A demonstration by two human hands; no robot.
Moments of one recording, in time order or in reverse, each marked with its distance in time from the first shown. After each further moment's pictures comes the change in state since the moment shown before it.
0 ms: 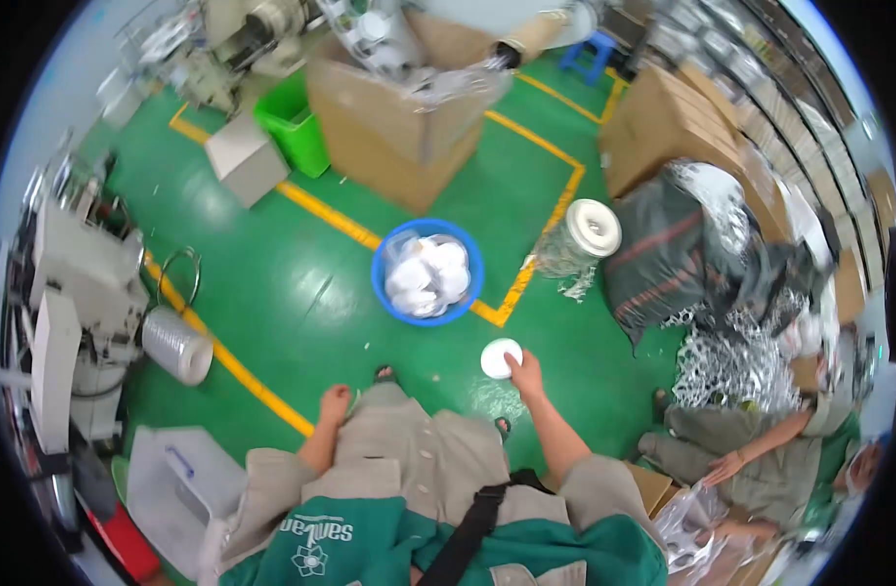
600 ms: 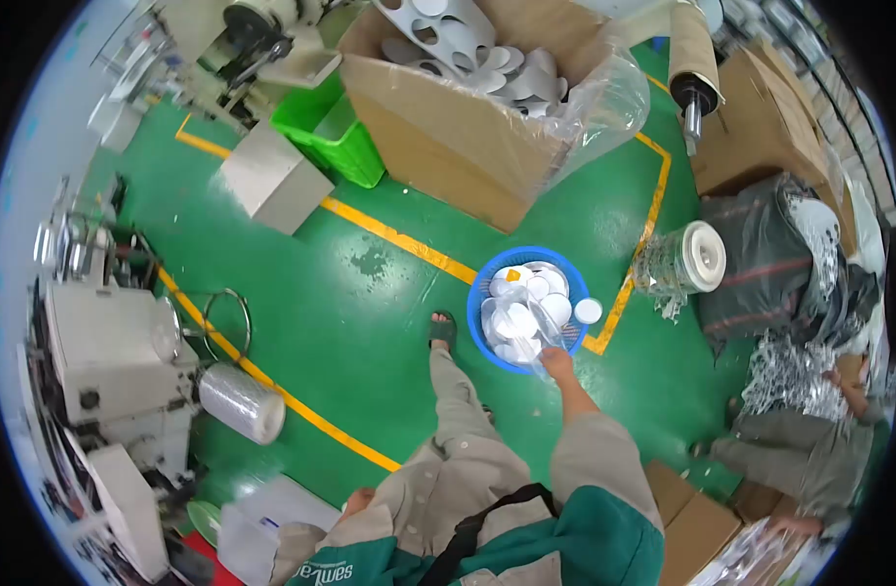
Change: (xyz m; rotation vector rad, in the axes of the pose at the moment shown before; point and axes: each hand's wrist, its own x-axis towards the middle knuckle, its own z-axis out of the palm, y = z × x) left_hand 0.132 -0.103 -0.239 0.270 -0.238 -0.218; right_hand 0.277 -0.001 0.306 -0.723 -0.187 -0.028
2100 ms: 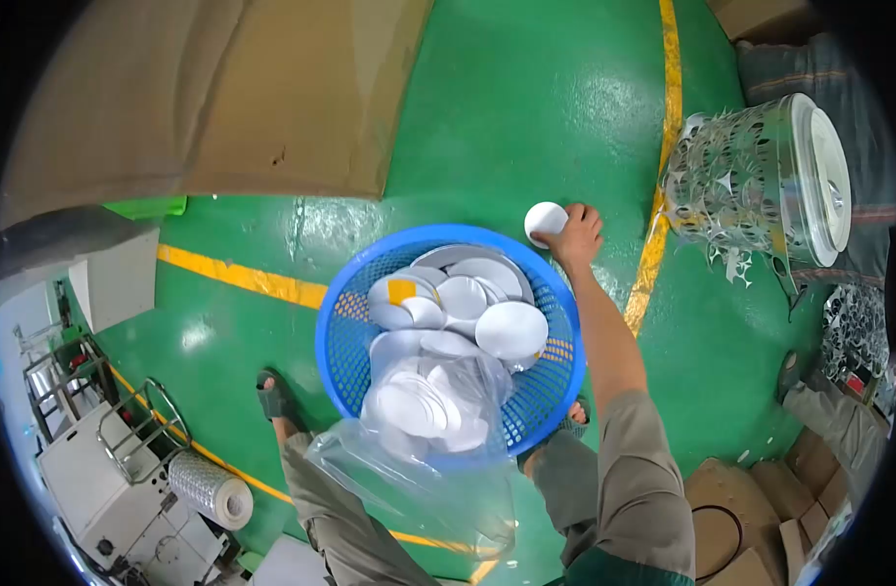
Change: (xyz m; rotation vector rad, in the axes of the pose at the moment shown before) left_hand 0.423 0.414 0.202 0.324 0.021 0.333; right_hand 0.404 0.283 0.126 -0.008 0.348 0.472
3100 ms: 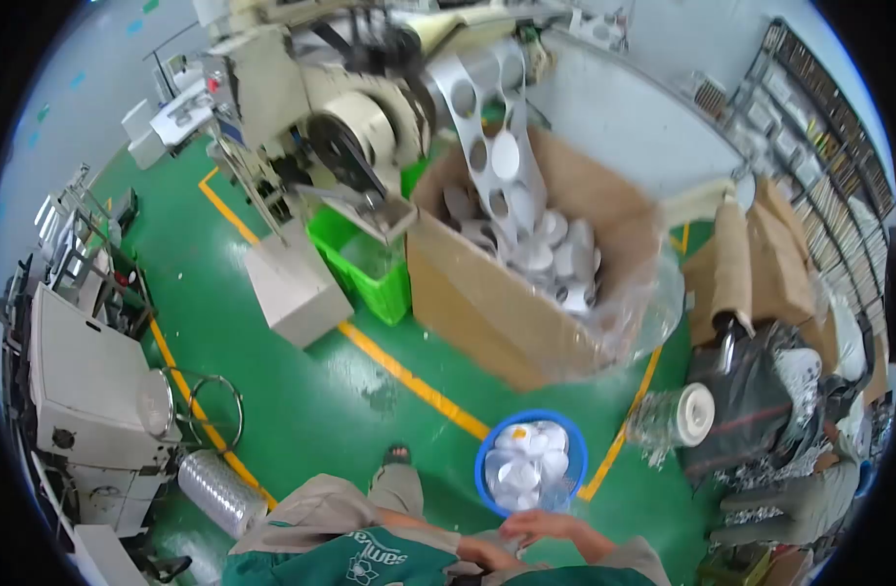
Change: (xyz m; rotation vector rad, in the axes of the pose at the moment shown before) left_hand -0.271 0.046 -0.304 -0.485 -1.186 0.997; right_hand -0.492 -0.324 -0.500 0.382 -1.522 -0.258
